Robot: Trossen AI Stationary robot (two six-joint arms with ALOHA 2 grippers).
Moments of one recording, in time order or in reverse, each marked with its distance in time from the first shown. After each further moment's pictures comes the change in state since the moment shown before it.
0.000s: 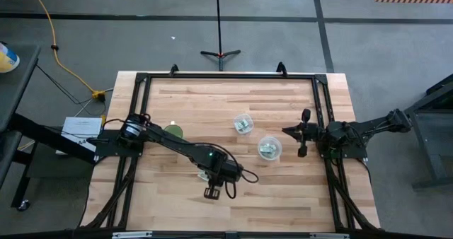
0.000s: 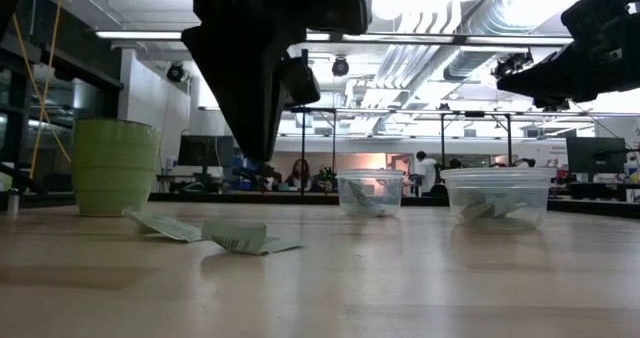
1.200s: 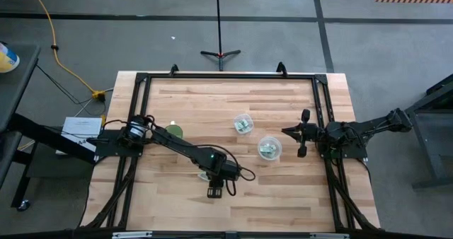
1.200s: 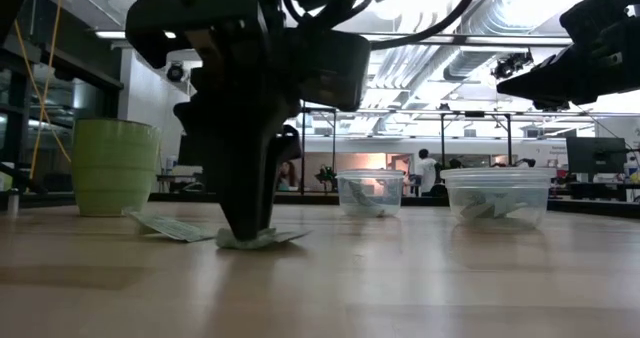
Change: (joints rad) left arm 0.004 0.050 -0.129 0.171 0.026 -0.149; right arm 0.000 0.023 0.000 0.001 0.000 0.000
